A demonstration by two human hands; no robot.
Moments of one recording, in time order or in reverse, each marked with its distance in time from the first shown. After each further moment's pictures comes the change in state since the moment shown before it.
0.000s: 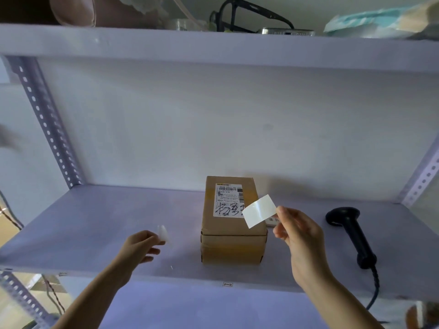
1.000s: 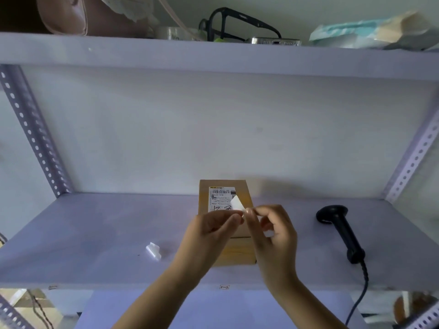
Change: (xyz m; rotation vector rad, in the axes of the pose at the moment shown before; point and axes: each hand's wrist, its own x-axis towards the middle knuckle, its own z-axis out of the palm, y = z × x) left_hand -0.115 0.122 0.102 -0.005 -0.226 0.492; right_hand -0.024 0.003 0.034 -0.398 -0.015 -0.618
